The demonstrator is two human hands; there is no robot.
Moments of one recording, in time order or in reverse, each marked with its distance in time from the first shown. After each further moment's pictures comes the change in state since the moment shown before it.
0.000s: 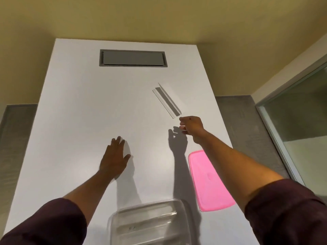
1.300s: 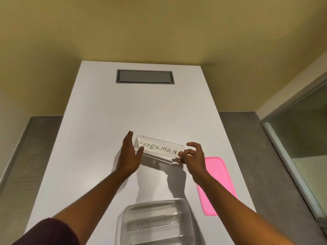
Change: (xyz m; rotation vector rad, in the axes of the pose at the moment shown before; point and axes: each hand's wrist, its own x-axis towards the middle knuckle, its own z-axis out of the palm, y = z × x) left_hand -0.048 0.067 -0.069 -0.584 0.316 0.036; right_hand -0.118 0.061 0.018 0.381 -0.036 -0.184
